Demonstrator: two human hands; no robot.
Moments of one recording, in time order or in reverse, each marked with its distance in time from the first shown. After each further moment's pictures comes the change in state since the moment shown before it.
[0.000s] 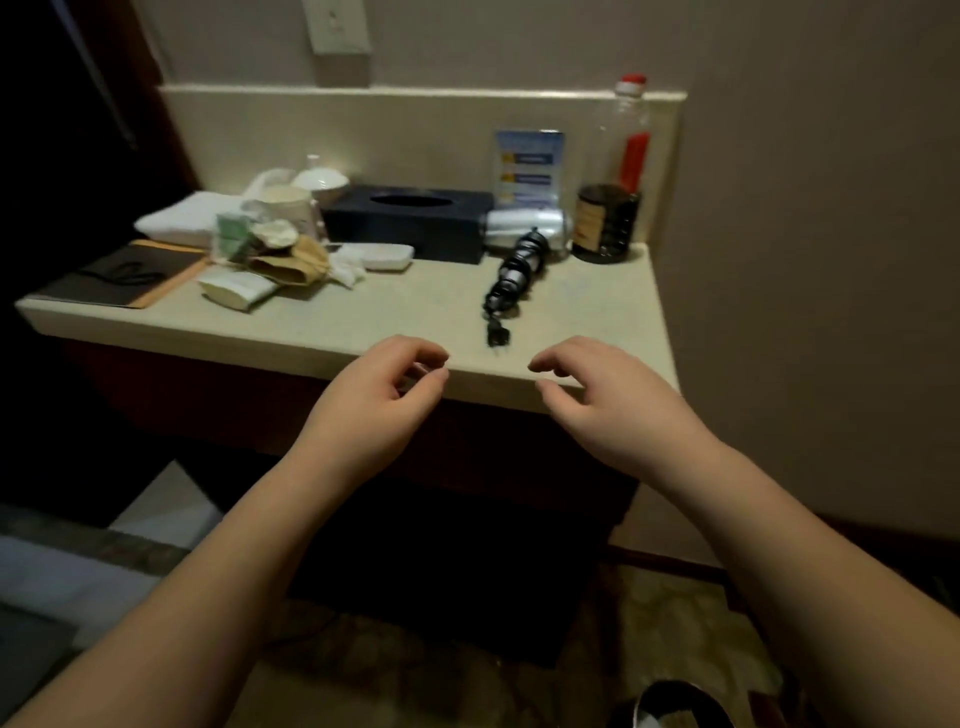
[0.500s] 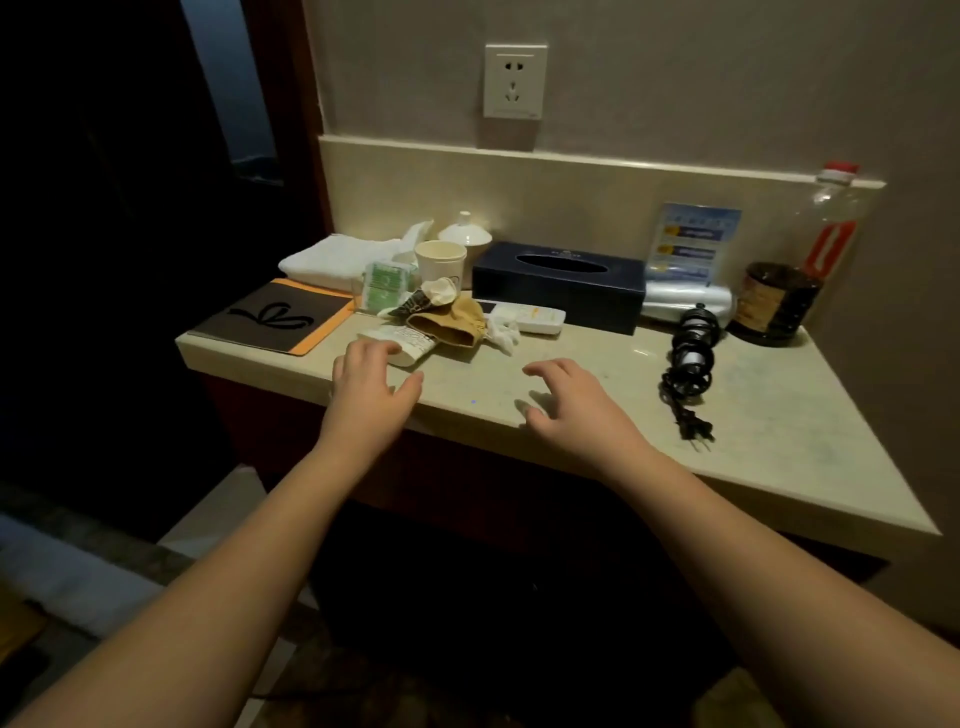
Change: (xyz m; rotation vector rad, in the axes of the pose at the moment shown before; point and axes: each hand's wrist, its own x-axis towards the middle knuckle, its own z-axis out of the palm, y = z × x) left_hand 0.082 -0.197 -0.131 0.229 0.247 -0.215; right_hand 0.177 -0.113 0.121 0.052 -0.106 0.051
